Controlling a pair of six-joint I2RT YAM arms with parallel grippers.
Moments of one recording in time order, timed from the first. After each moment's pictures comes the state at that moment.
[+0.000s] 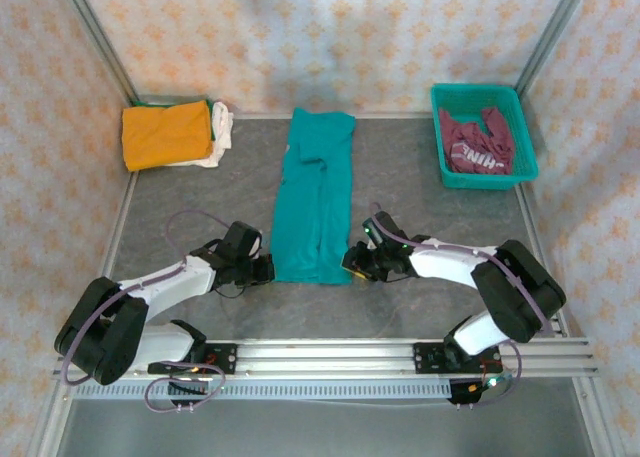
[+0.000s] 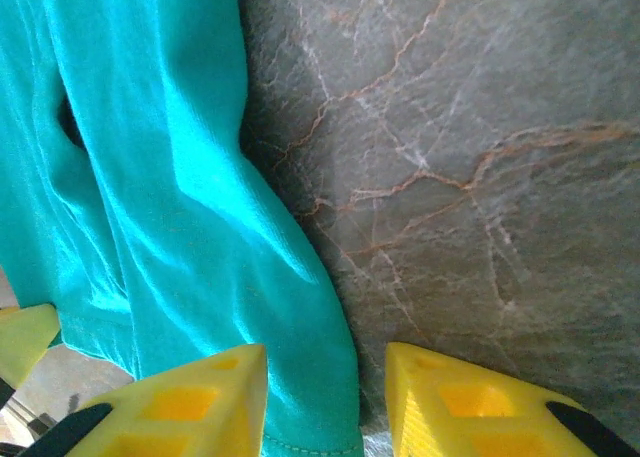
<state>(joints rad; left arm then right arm) -0.45 1.26 0.47 -0.31 0.24 -0.66 0.66 1.49 0.63 -0.16 -0.34 1.02</state>
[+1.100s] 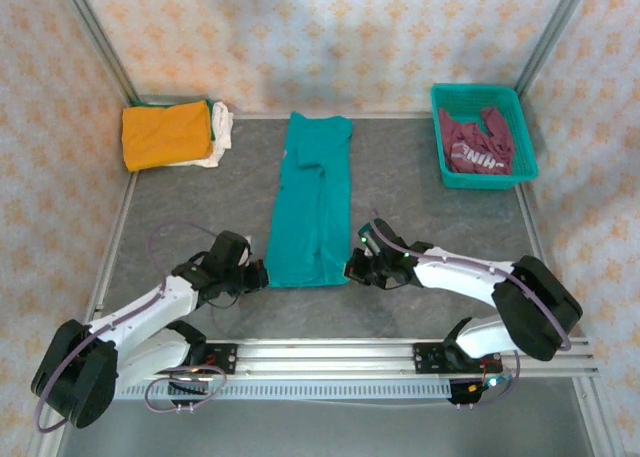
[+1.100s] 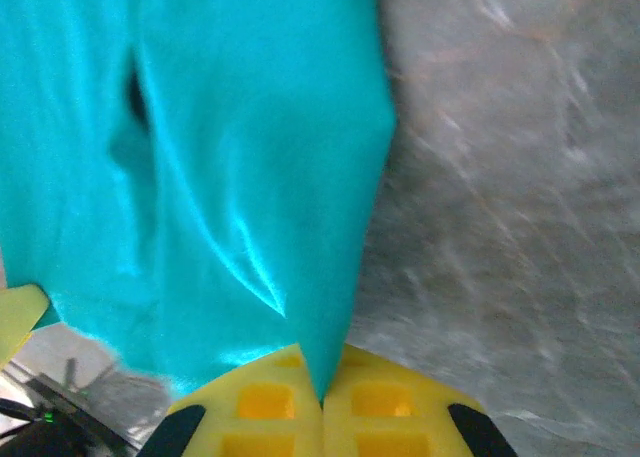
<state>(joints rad) -0.47 0.99 0.37 -0.41 0.24 -0.75 0.75 1.37 0.60 -0.24 -0.29 1.05</state>
